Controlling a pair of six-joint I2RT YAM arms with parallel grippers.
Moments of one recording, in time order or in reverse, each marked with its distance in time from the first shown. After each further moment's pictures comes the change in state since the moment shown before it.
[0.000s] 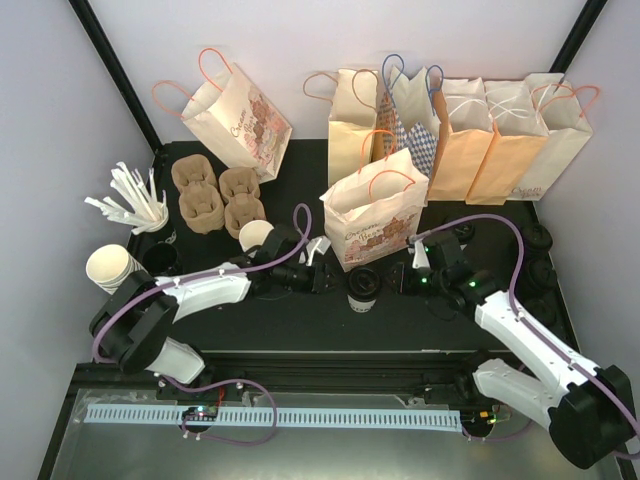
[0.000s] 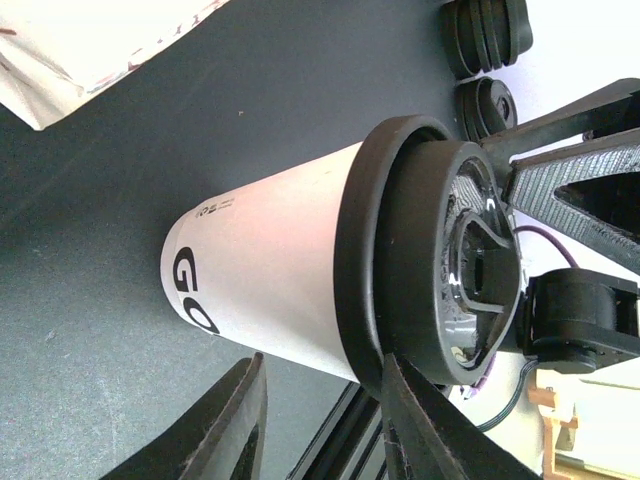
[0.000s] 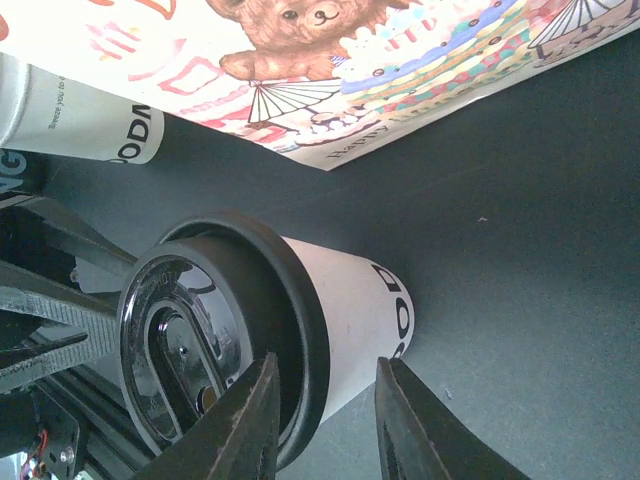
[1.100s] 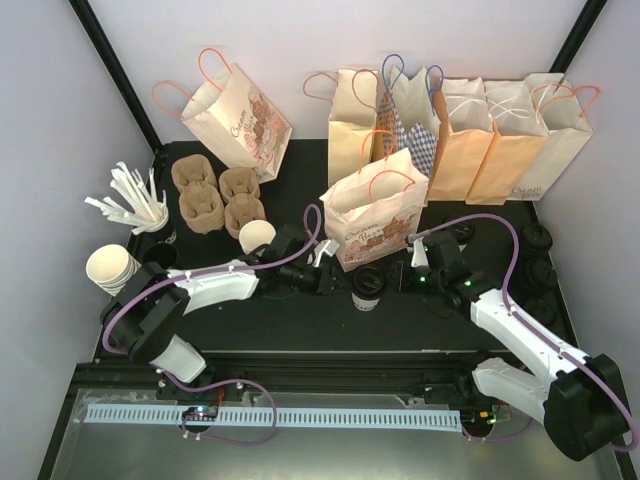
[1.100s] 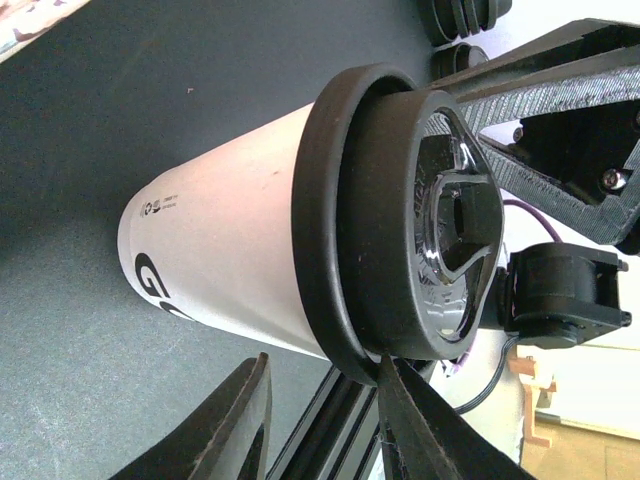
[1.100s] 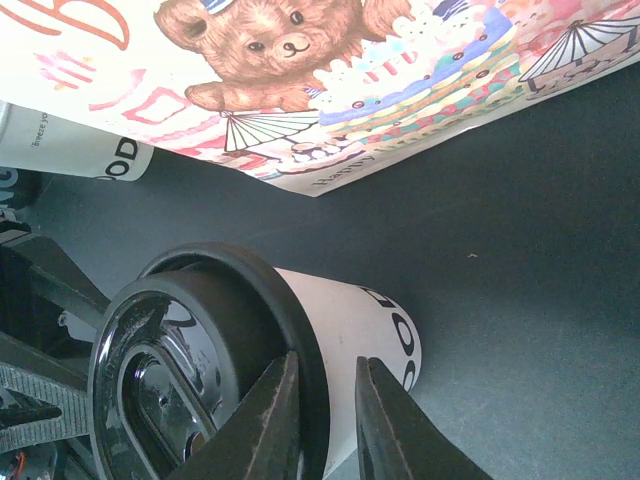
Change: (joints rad) left arm -0.026 0.074 0.034 0.031 0.063 0.002; right arm -0.023 0.056 -0.056 0.132 -0.024 -0.030
